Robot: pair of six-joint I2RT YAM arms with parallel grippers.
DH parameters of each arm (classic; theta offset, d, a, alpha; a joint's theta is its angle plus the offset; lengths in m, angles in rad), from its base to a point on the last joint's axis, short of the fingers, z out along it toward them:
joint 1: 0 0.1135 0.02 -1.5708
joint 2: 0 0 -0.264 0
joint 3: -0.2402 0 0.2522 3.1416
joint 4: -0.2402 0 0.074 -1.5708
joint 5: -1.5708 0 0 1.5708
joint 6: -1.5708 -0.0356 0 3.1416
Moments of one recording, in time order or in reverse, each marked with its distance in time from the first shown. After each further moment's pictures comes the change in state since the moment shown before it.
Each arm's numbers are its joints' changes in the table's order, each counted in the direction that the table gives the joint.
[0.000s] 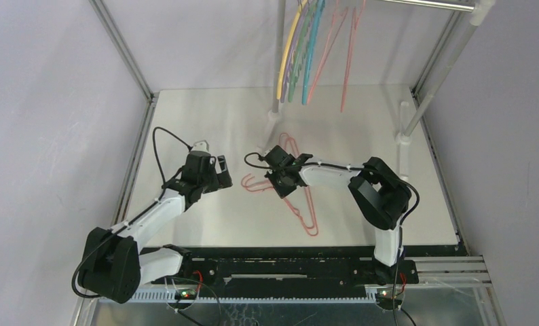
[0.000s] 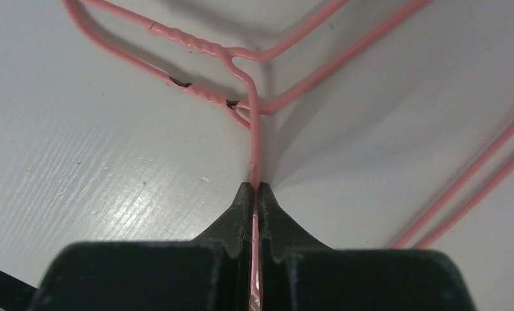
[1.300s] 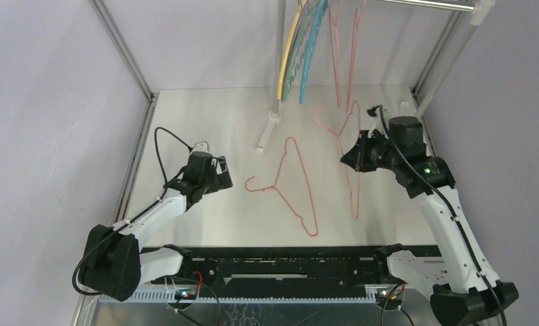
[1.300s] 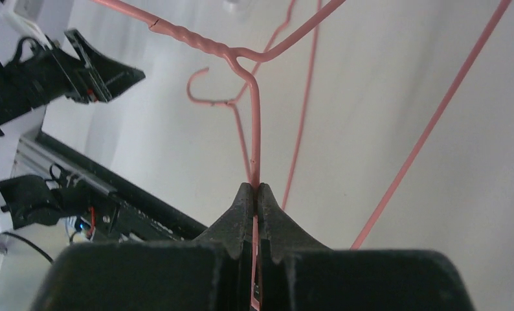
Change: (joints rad) left arm -0.011 0.004 0.010 0.000 0.033 0.017; right arm -0.558 -0.896 0.067 -0.355 0.372 -0.083
